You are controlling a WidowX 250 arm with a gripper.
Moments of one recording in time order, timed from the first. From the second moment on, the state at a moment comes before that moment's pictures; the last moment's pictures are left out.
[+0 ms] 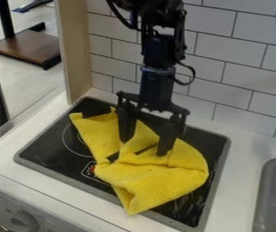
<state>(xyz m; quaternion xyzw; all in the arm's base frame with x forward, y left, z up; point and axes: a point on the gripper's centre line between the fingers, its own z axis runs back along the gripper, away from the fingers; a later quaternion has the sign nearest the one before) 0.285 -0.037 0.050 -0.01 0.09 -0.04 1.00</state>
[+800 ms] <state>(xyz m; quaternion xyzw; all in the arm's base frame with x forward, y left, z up) 0.283 -0.055 0.038 0.00 0.09 -0.07 0.99</state>
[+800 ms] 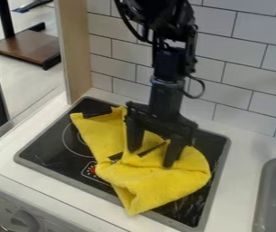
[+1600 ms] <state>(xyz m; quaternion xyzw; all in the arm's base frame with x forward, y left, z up) 0.283 -0.054 0.037 0.00 0.09 -0.06 0.99</state>
